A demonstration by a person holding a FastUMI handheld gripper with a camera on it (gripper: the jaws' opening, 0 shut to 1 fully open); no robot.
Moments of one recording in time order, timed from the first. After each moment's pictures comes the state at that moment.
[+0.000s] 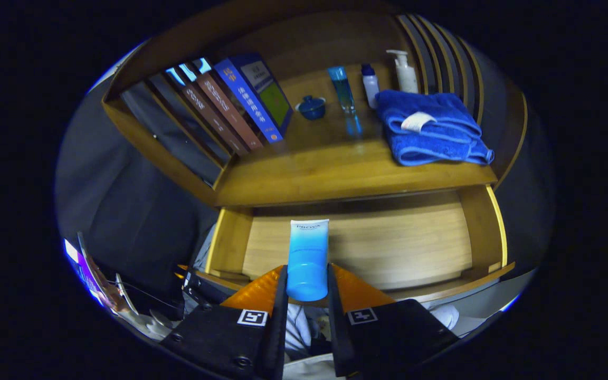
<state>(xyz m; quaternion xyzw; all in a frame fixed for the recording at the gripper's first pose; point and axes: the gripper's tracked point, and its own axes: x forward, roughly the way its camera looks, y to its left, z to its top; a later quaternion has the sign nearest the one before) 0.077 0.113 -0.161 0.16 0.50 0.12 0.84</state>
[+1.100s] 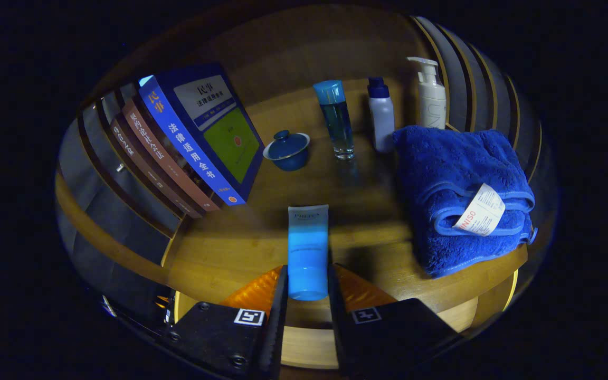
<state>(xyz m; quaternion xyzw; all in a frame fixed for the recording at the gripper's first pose) 0.246 0.119 -0.248 0.14 0.45 0.07 0.88</state>
